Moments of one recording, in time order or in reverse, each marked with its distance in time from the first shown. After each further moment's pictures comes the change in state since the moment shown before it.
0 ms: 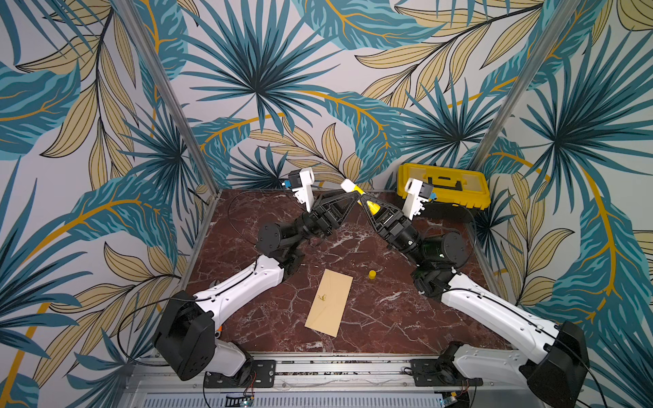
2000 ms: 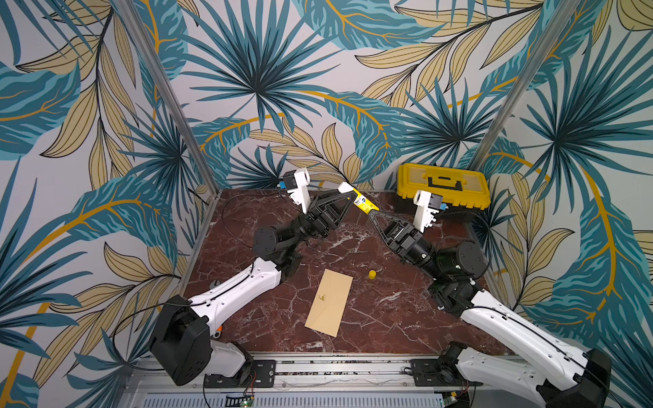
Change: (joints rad) left arm 0.001 -0.032 -0.013 0.007 -0.014 0.002; right arm 0.008 -0.191 -0.078 -0.245 -0.003 -0.023
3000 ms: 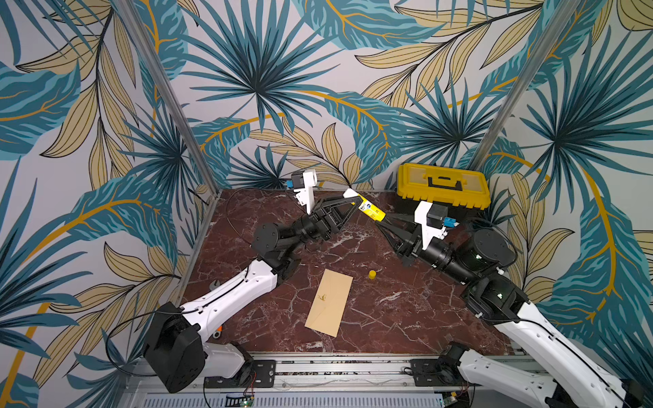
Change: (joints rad) left arm -0.010 -0.049 0.000 -0.184 0.036 -0.019; right arm -0.002 -0.107 0.245 -0.731 0.053 -1.190
